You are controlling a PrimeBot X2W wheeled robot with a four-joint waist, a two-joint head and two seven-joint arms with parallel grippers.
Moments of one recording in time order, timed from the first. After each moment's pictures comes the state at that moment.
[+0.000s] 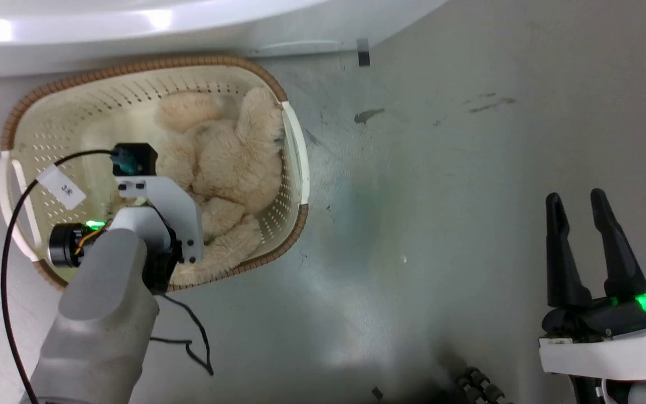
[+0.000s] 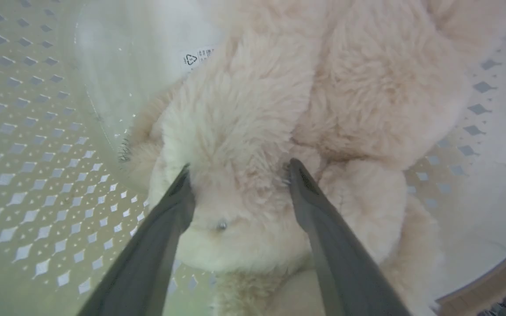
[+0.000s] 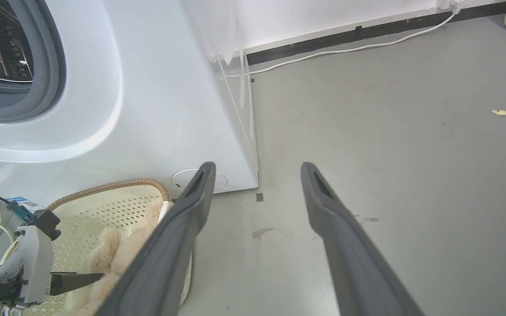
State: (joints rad) left arm -0.75 0.24 -0.28 0.78 -0.36 0.10 0.41; right arm -0.05 -0.05 0.02 -0.24 0.37 0.13 -0.21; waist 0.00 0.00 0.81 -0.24
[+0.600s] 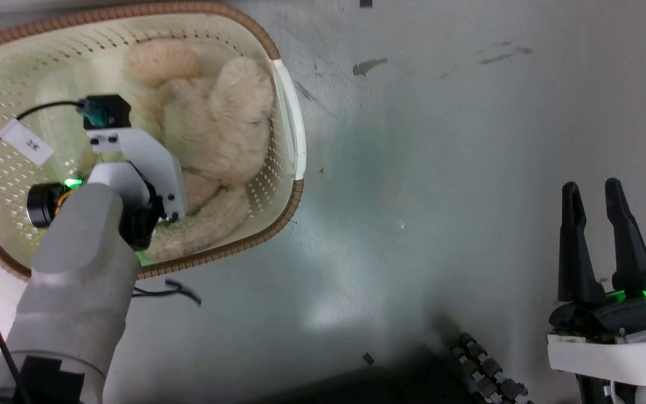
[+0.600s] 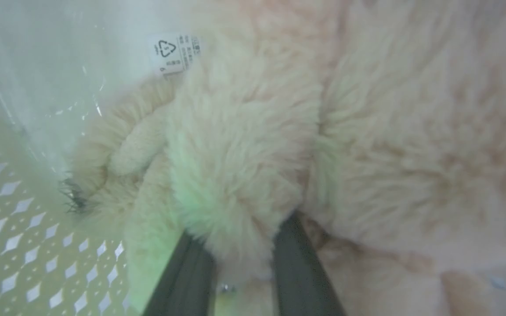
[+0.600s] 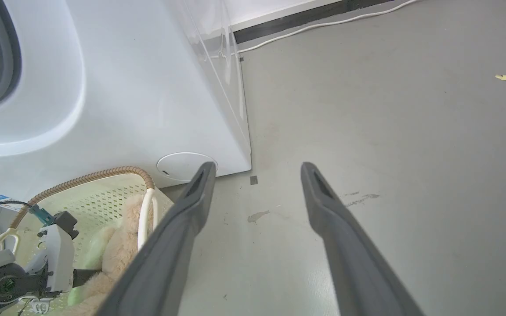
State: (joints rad) left arm -0.91 0.25 -0.31 0.93 -0.46 0.08 0.38; right arm -0.05 -0.05 0.03 -0.28 0.43 0.13 -0.25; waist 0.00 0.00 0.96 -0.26
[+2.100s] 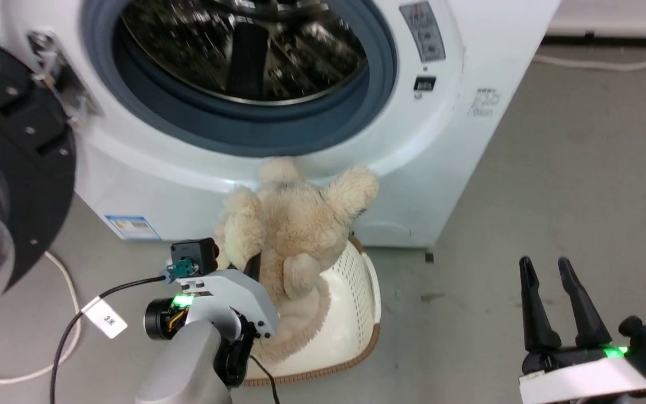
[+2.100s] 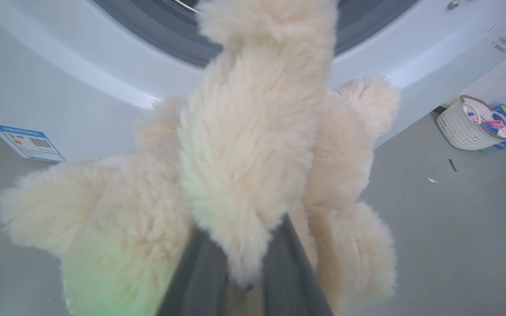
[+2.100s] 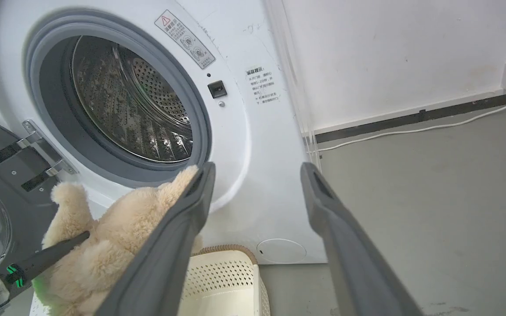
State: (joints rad) left arm -0.52 0.08 -0.36 0.79 -0.59 -0.01 -0.16; right arm 0.00 -0.05 0.03 0.03 0.39 0.13 -0.26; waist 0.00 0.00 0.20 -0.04
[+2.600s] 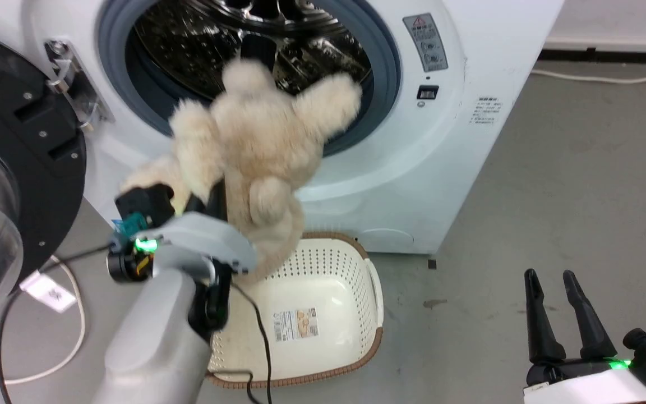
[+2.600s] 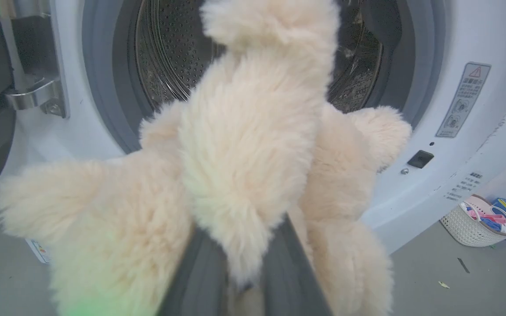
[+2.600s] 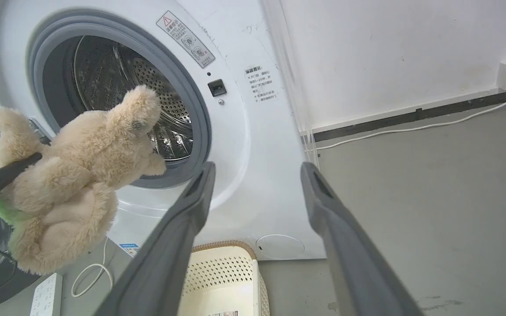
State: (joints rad) left arm -0.56 0.12 -0.28 0.55 -0.58 0.09 -0.22; right arm 0.04 -0.05 0.01 0.02 0.38 0.13 -0.26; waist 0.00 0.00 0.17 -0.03
